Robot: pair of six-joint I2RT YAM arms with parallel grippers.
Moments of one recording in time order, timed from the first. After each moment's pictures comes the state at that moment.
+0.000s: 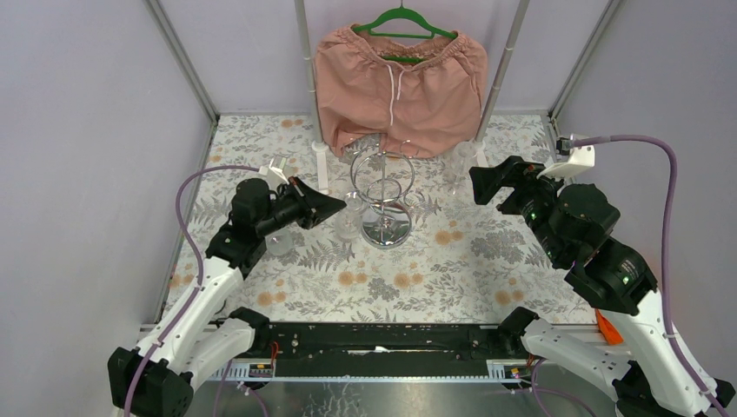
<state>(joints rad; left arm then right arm) -0.35 0.89 0.72 -0.10 0.51 -1.18 0.71 0.77 1.29 -0.67 0.44 0.47</state>
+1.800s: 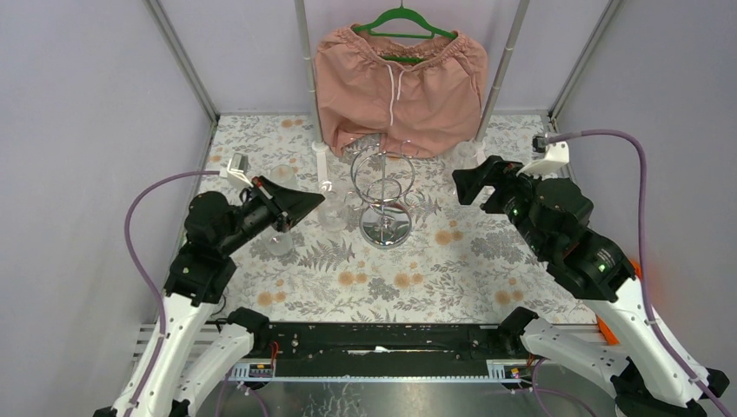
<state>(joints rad) -0.32 0.67 0.88 -0.32 0.45 -1.24 0.71 0.80 1.22 -0.61 0.39 0.51</state>
